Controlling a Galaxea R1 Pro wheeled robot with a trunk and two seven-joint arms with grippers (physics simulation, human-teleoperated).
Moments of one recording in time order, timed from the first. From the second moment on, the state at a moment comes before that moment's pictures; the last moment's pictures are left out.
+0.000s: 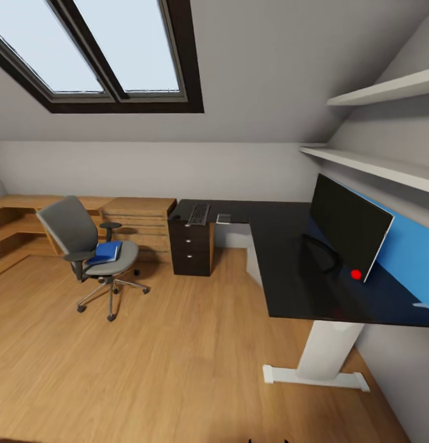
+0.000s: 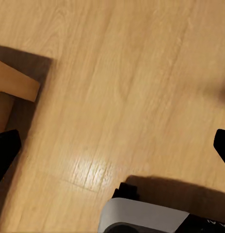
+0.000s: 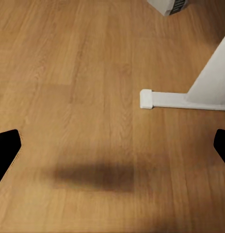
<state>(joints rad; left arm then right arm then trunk) -0.17 0.02 -0.43 -0.31 0.52 -0.21 0.33 -0.19 0.15 0.28 -0.29 -0.07 -0.56 -0.32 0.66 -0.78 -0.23</state>
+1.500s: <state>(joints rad) -0.17 0.02 -0.43 -0.31 0.52 -0.21 0.33 -0.19 0.15 0.28 -0.29 -0.07 -0.56 -0.32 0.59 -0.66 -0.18</state>
